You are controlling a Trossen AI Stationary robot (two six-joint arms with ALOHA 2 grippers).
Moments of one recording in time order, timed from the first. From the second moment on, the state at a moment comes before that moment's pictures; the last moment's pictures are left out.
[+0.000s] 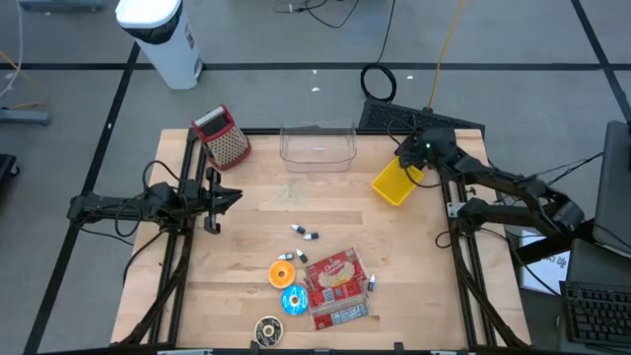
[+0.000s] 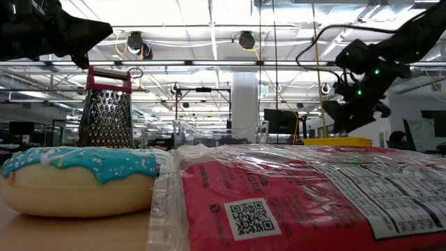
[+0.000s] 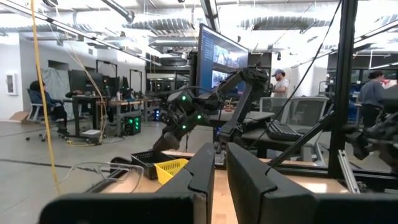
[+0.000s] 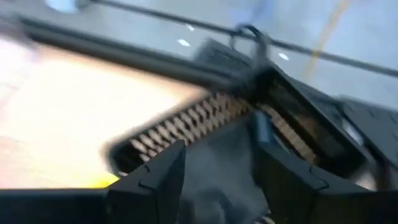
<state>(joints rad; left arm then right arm) -0.02 0.13 0.02 0.39 -0.13 0.02 -0.87 1.05 0.42 -0.05 0.30 0.22</state>
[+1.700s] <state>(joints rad) -0.02 0.13 0.02 0.39 -0.13 0.02 0.58 1.50 0.42 0.38 0.07 -0.07</state>
